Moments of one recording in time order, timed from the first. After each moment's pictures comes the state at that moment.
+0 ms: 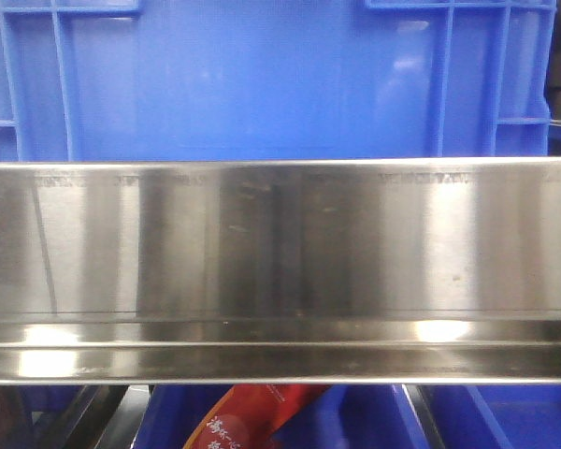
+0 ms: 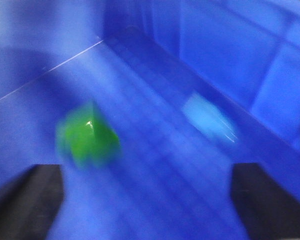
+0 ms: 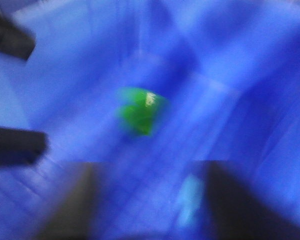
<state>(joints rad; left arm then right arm) -0.54 1.53 -1.74 -0.05 1.01 0.13 0.60 1.30 -1.42 0.07 0.73 -0.02</state>
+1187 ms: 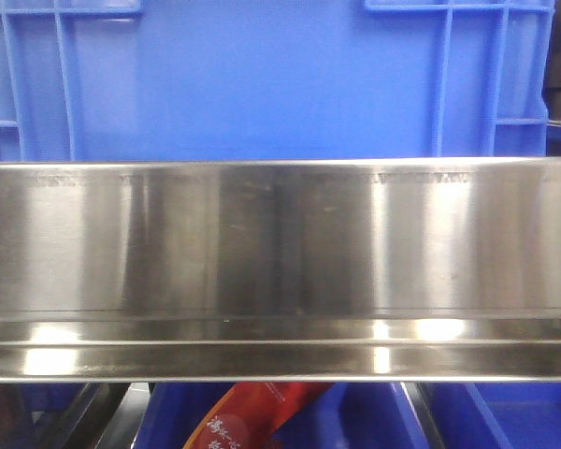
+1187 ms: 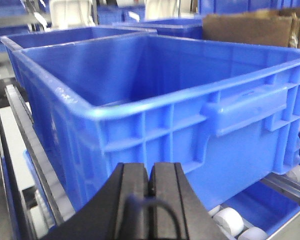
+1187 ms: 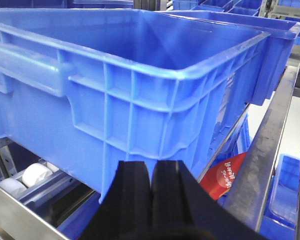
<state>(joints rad) -0.54 0.49 -0.55 -0.07 0.27 0.09 0.60 0.41 -0.52 0.03 0.39 -0.02</state>
